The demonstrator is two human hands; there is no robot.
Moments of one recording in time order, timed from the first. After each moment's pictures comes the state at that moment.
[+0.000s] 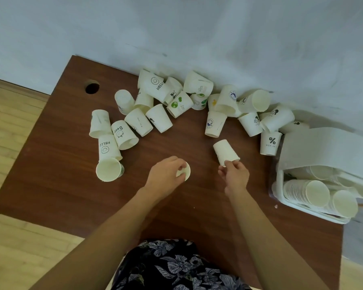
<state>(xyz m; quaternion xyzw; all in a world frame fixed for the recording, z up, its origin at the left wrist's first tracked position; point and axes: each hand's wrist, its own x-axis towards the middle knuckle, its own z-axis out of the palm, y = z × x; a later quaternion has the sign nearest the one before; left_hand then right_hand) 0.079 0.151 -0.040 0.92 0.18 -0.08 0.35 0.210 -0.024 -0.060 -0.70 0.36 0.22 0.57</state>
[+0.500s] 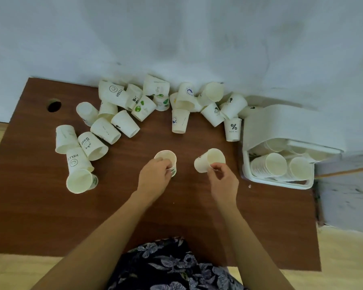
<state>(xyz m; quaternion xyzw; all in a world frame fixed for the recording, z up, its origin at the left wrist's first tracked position) 0.099 0.096 -0.024 0.94 0.17 -0.06 0.30 0.155 -0.095 0.003 -0.88 0.09 0.14 0.44</state>
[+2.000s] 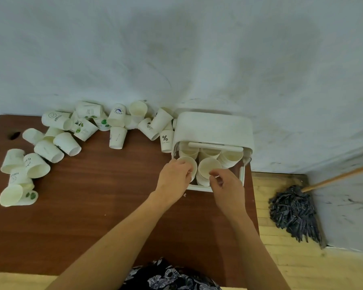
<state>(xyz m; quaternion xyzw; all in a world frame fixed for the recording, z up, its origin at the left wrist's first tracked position) 0.228 -0.209 0.043 0.97 0.06 0.01 0.25 0.255 -0.378 0.043 -0.92 -0.08 0.09 0.37</state>
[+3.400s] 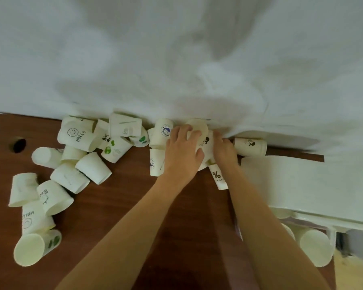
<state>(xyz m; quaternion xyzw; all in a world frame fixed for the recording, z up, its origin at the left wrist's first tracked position) 0.363 0.055 -0.016 0.95 0.16 0.01 0.25 0.444 -0.054 -0.055 -0.86 0.13 0.30 0.40</state>
